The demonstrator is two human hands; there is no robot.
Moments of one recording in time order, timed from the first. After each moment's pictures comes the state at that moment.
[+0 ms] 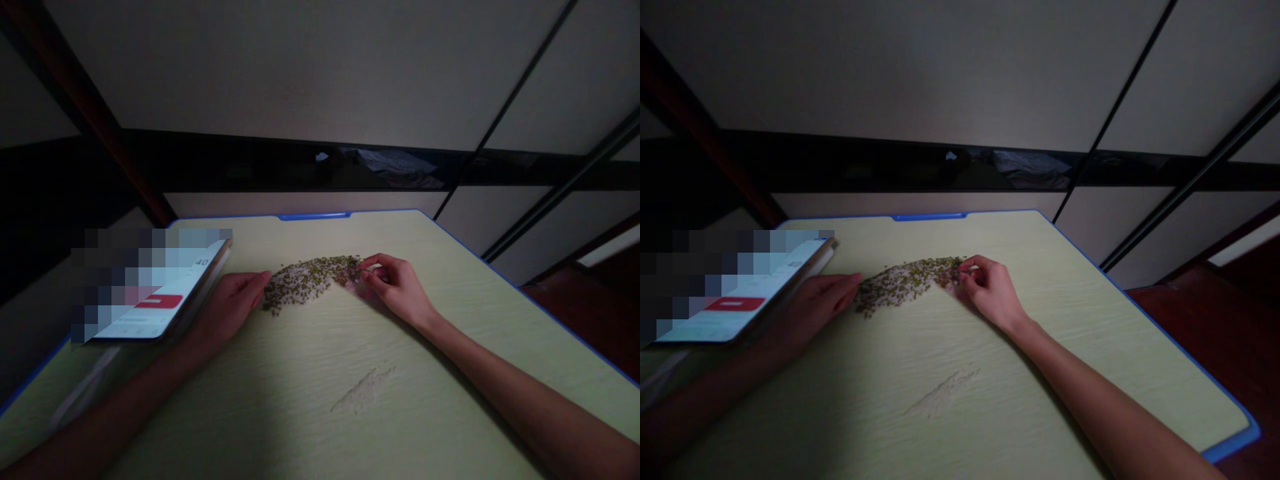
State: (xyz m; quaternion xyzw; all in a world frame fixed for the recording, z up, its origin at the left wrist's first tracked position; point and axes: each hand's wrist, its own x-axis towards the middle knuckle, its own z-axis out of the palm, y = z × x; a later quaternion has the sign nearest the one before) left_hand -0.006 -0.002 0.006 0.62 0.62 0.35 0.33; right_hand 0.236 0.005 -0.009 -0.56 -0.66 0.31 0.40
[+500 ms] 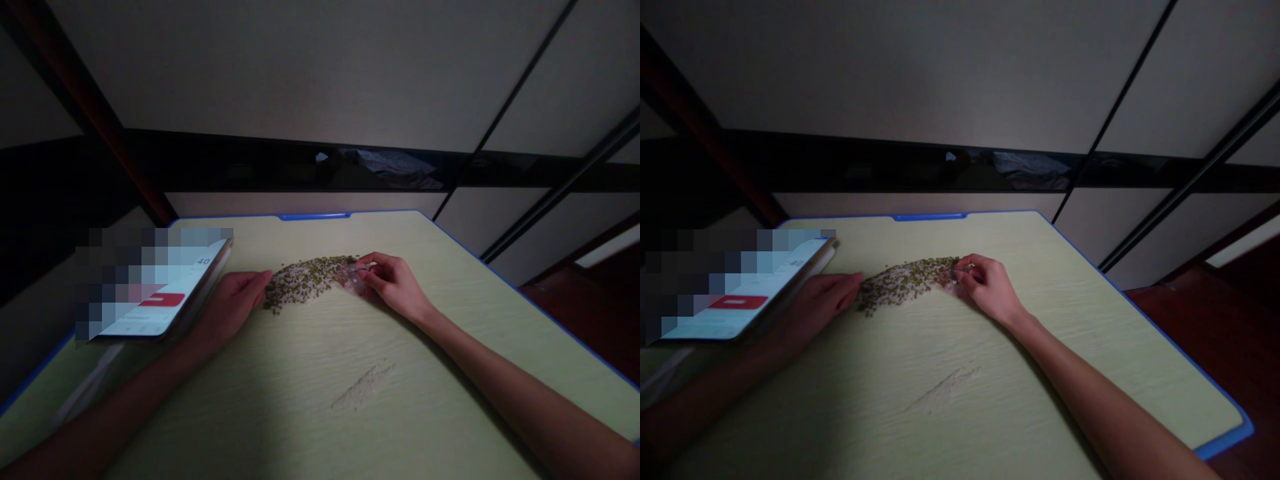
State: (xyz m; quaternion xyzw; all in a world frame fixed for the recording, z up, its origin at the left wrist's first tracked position) left_hand -0.003 -0.005 0.008 0.61 0.62 0.35 0.34; right_hand 0.238 0.010 -0.010 -0.53 -0.67 0.33 0.39
